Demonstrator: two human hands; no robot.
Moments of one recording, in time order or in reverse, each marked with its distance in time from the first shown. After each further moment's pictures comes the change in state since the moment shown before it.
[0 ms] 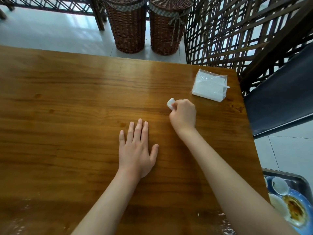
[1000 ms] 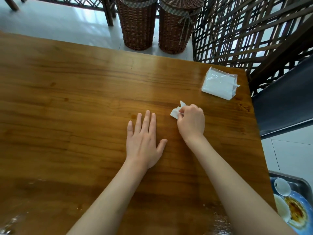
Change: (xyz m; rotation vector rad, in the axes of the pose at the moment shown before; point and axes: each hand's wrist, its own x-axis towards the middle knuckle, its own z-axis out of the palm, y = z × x) left_hand -0.005 -0.005 -0.006 -0.021 0.046 -0.015; right_hand -0.036 -0.002 0.003 -0.150 0.015 -0.055
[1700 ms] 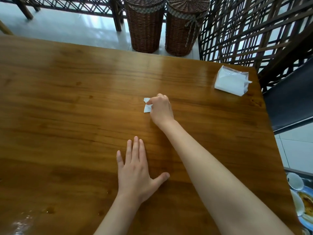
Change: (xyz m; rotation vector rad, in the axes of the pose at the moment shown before) left_hand -0.104 -0.056 -0.001 -0.038 -0.103 -0.150; right_hand -0.014 -0.116 0.036 0.187 -0.248 -0.260
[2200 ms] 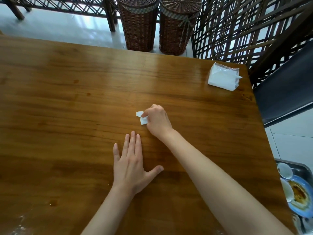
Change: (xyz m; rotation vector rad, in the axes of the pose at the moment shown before) left_hand -0.004 -0.012 -0.005 0.057 0.027 0.084; right_hand -0.056 -0.004 -0.005 0.033 -0.060 -0.090
